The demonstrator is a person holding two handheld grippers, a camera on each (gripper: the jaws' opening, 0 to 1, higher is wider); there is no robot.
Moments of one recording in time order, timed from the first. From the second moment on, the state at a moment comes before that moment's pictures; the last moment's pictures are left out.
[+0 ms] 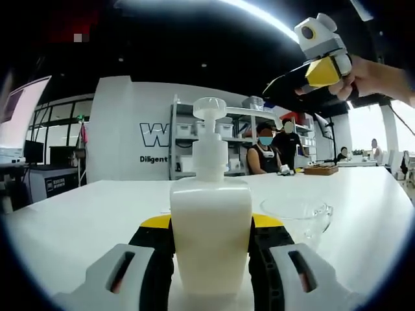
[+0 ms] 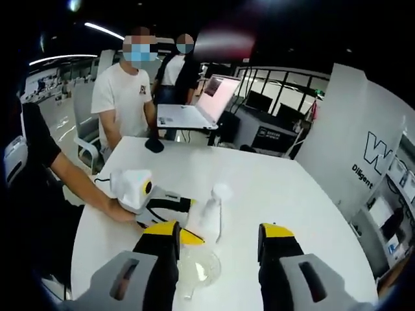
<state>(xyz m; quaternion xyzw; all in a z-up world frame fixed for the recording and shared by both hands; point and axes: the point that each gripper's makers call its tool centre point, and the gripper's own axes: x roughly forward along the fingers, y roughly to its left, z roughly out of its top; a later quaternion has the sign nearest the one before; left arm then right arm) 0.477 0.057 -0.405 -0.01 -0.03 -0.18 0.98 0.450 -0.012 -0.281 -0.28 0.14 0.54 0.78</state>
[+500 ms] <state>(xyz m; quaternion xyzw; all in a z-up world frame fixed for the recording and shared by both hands) 0.476 0.056 -0.406 -0.01 -0.02 -0.19 0.98 0.454 0.001 -0.283 -0.31 0.16 0.55 0.76</state>
